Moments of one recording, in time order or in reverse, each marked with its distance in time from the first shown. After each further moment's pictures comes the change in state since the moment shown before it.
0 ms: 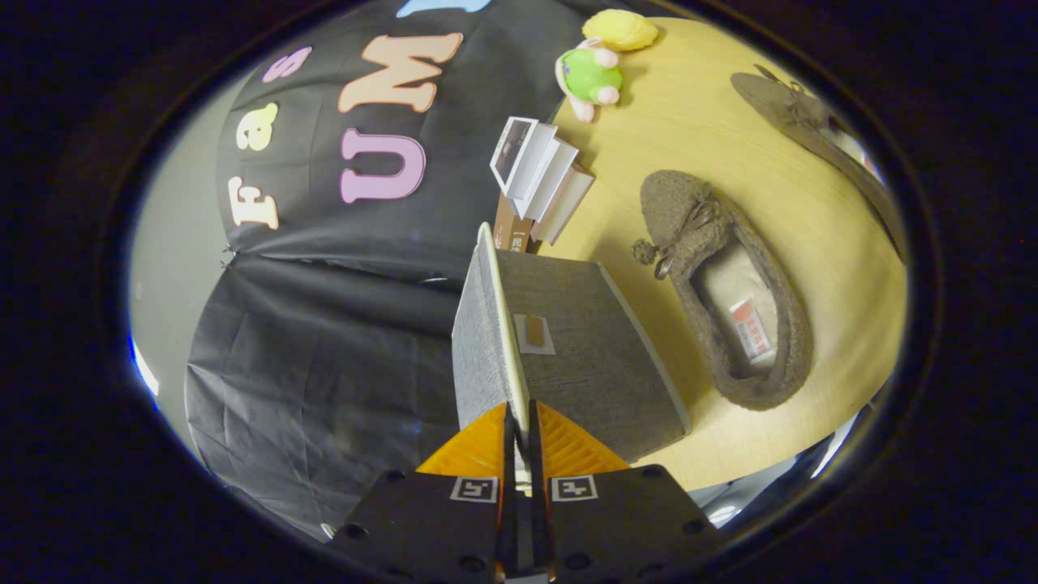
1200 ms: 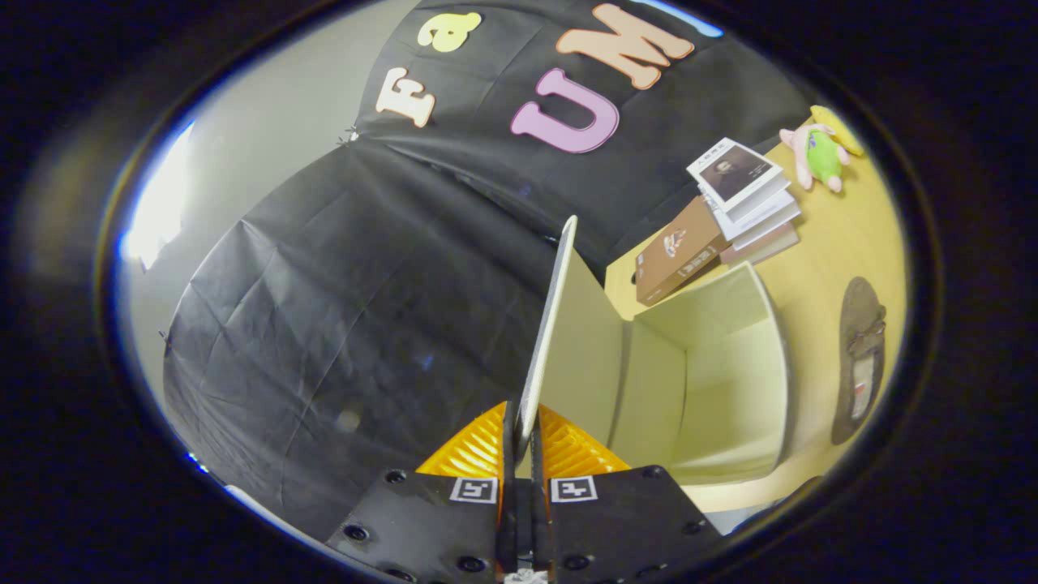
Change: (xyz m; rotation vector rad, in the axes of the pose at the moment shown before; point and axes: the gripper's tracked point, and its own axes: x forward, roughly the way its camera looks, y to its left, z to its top) arm 0.012 0.213 -0.078 -0.429 0.082 0.247
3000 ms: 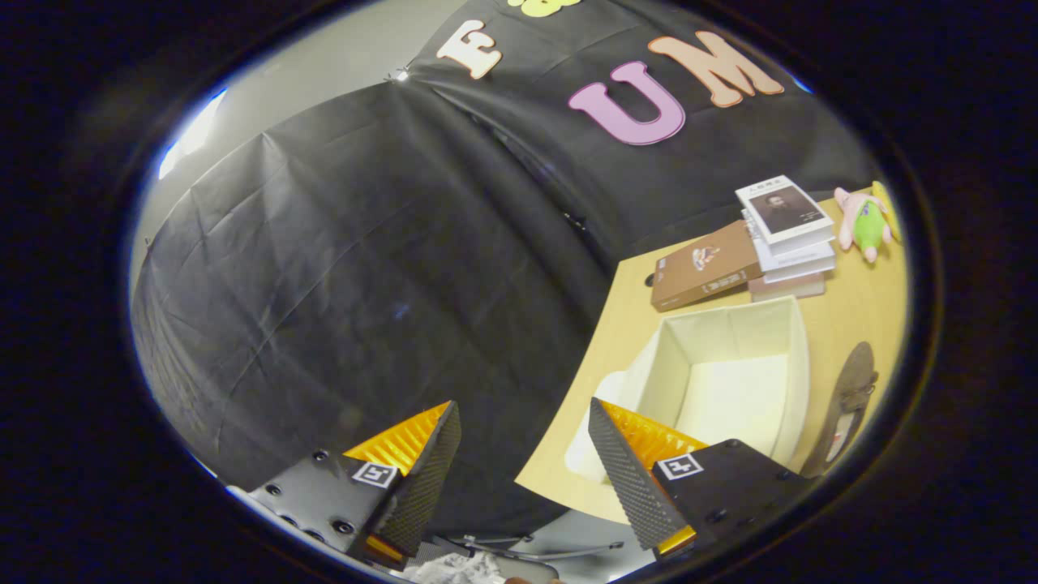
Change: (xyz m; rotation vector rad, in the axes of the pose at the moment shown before) arm 0.016 0.014 -0.010 -0.270 0.059 -0.100
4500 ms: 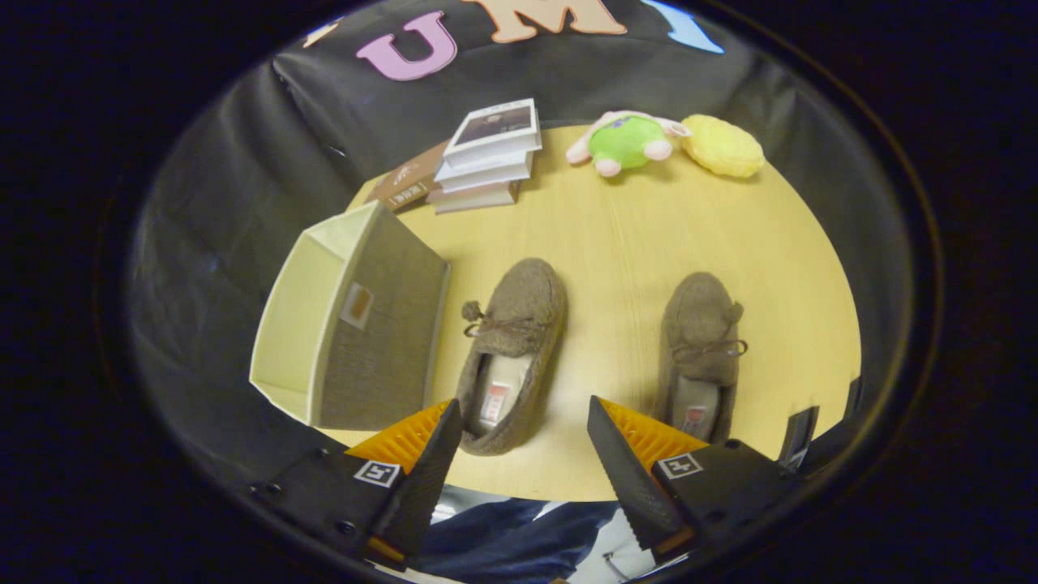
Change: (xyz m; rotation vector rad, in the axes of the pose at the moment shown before) arm -0.154 -0.365 -0.072 0.044 0.351 -0.668
